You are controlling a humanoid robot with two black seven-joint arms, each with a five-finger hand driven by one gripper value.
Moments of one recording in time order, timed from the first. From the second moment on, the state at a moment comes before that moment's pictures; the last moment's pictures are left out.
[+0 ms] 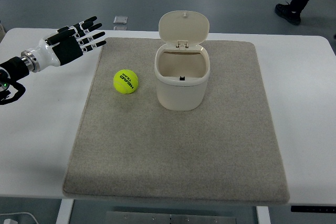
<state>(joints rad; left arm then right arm) -0.86 0.64 -0.42 -0.87 -0.42 -0.45 0.07 0.01 0.00 -0.03 0.21 0.05 -0.04 0.29</state>
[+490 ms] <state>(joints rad) -0.87 0.59 -0.45 -0.85 -0.42 -0.44 0.07 0.01 0.00 -0.03 0.21 0.05 -0.04 0.29</state>
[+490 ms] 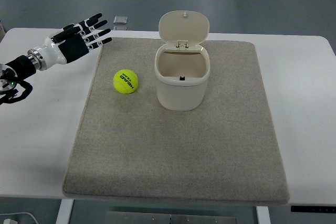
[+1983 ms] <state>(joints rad) -0.86 0.64 -0.58 -0.98 0.91 -0.47 -0.12 0.01 0.00 -0.03 0.21 0.05 -0.04 0.29</state>
